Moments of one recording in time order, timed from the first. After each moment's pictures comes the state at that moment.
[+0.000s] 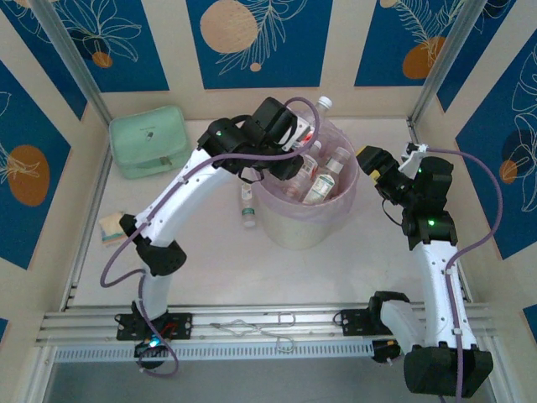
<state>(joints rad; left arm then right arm) -0.90 1.98 2.50 -1.37 -0.11 -0.11 -0.10 0.87 0.91 -0.32 -0.55 0.87</state>
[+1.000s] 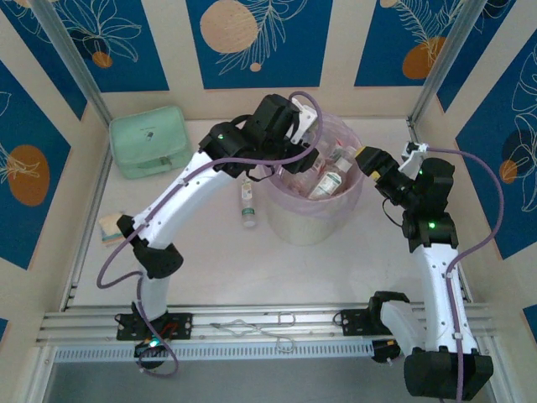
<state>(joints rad) -0.93 1.96 2.44 -1.13 -0.08 -0.12 -0.10 0.85 0.91 -0.31 -0.56 0.83</state>
